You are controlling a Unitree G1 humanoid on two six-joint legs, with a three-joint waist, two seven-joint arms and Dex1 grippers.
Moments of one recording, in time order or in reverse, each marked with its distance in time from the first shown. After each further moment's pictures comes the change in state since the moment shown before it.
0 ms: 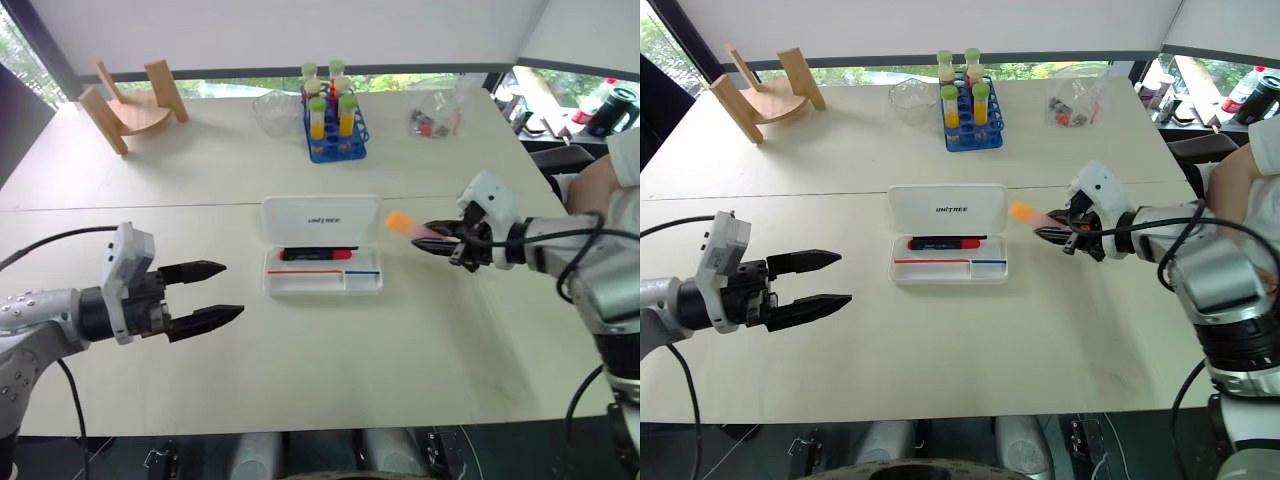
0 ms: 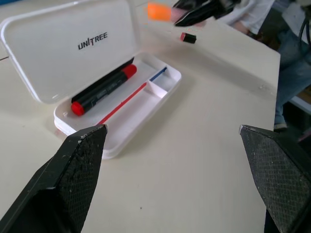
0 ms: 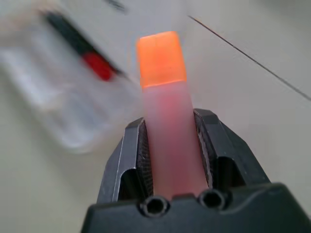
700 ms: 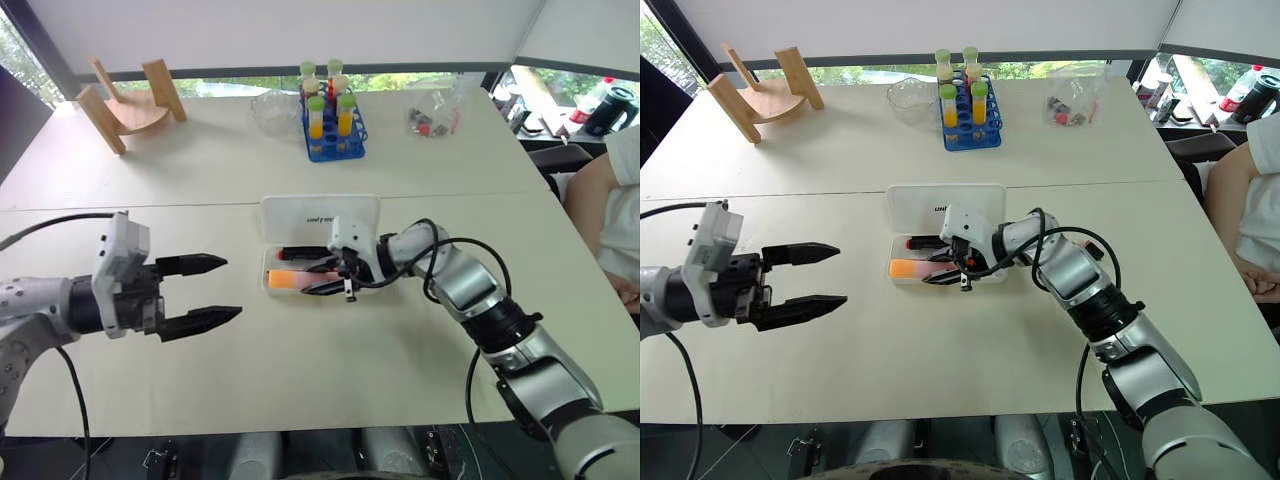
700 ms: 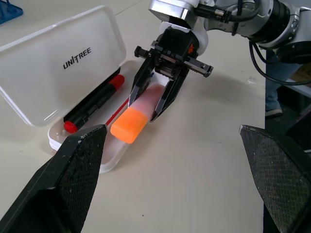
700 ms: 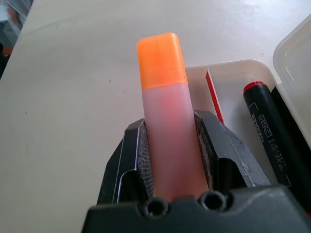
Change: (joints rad) left arm -0.015 0.066 -0.006 0.004 -0.012 -0.053 -0.034; right arm -0.208 0.452 0.401 0.369 -0.239 -0.312 0.120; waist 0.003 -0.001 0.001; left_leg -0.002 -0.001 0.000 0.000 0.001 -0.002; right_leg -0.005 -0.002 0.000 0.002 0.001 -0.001
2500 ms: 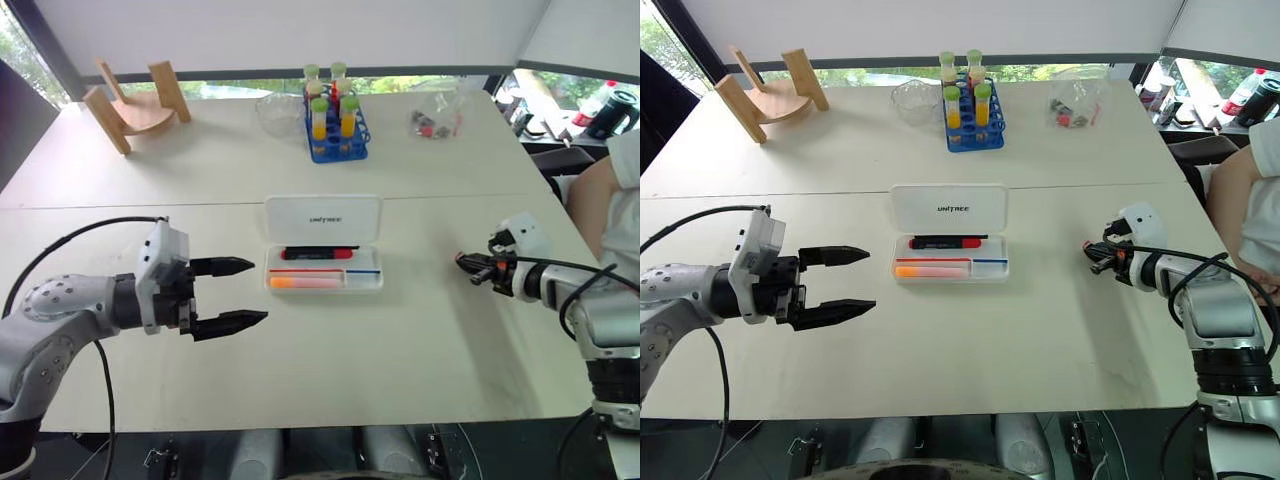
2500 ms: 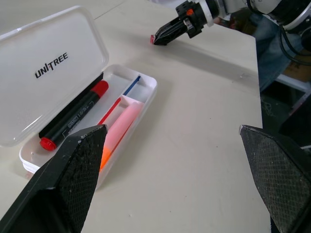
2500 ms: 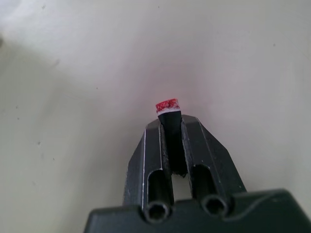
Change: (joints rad) left arm -0.075 -0.039 -0.198 0.027 0.068 -0.110 0.027; right arm 0.405 -0.303 -0.600 -0.076 0.063 0.351 -0.360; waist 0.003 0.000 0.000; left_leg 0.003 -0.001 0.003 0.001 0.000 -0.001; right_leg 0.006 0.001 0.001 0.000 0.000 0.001
